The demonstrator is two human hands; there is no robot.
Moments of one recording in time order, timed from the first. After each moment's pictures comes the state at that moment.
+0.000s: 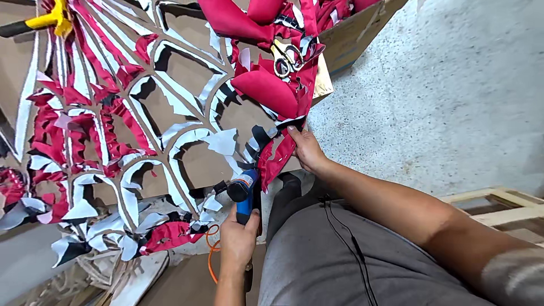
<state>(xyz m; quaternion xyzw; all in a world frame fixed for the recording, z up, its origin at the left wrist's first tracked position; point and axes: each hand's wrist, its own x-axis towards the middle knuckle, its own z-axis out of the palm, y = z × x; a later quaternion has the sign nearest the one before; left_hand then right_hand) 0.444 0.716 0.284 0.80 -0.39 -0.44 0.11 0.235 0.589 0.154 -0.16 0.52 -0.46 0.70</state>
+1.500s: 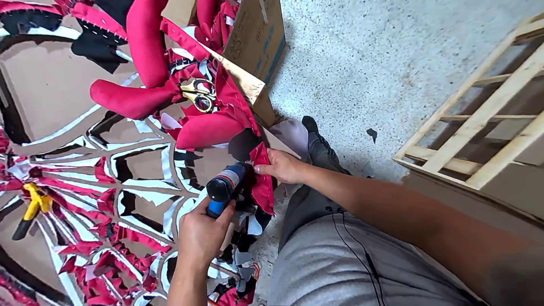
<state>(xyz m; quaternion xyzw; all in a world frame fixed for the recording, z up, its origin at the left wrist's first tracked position) 0.455 0.543 0.297 0.56 -0.78 -0.26 -0.11 0.253 0.625 0.142 -0.25 0.51 -0.47 0.67</state>
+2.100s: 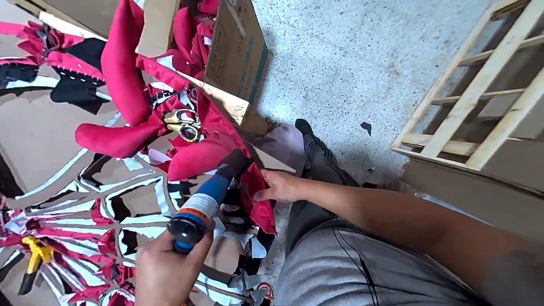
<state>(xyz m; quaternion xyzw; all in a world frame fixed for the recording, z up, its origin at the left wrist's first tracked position) 0.429 0.498 0.336 0.43 -0.87 -0.23 -0.06 0.245 0.632 0.145 -0.31 0.52 -0.43 0.67</state>
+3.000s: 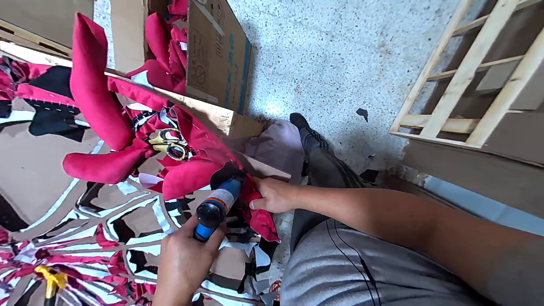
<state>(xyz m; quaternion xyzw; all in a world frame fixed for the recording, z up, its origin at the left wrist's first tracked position) 0.393 0.487 0.311 0.41 -0.87 -0.19 -0.19 0.248 0.629 0.152 -0.36 0.58 -0.37 0.62</state>
